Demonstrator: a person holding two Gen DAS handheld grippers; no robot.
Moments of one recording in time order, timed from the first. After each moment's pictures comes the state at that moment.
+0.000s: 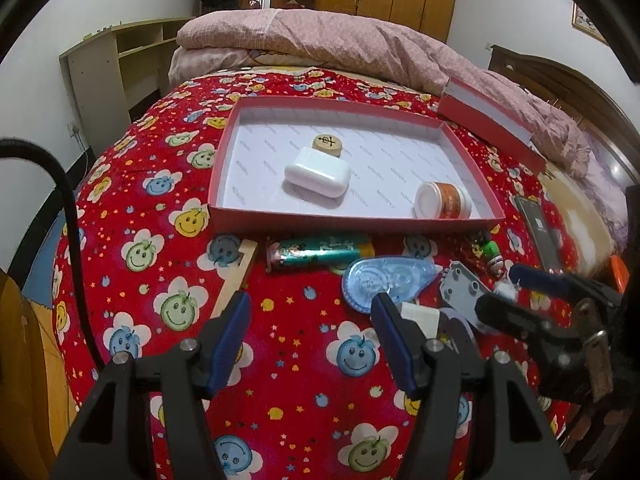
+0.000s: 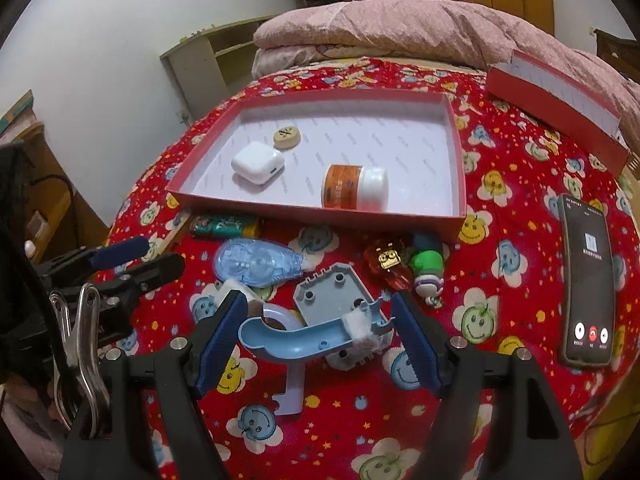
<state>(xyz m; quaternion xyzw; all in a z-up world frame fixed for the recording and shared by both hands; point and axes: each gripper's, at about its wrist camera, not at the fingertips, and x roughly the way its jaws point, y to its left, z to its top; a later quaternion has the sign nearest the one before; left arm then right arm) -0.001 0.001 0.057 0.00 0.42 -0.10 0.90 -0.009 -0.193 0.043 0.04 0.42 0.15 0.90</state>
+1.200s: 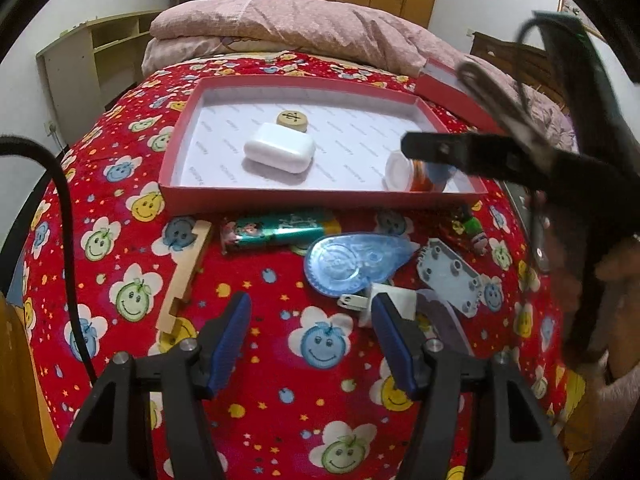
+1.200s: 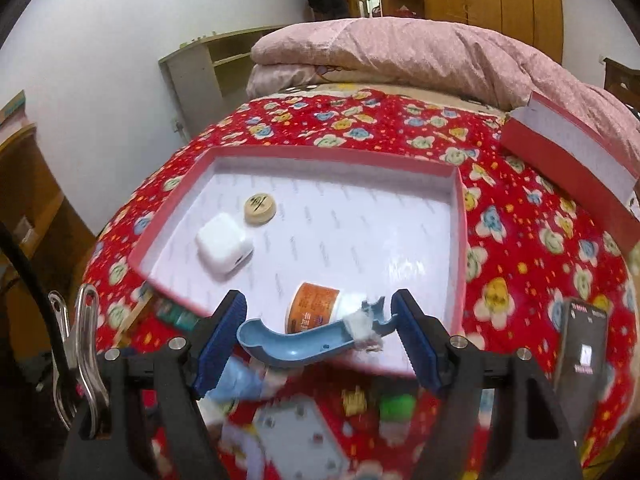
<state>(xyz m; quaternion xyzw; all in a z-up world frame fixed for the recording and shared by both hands) 0.002 -0.014 0.040 0.00 0.44 -0.14 0.89 0.080 -0.191 0.066 0.01 0.39 0.14 0.91</state>
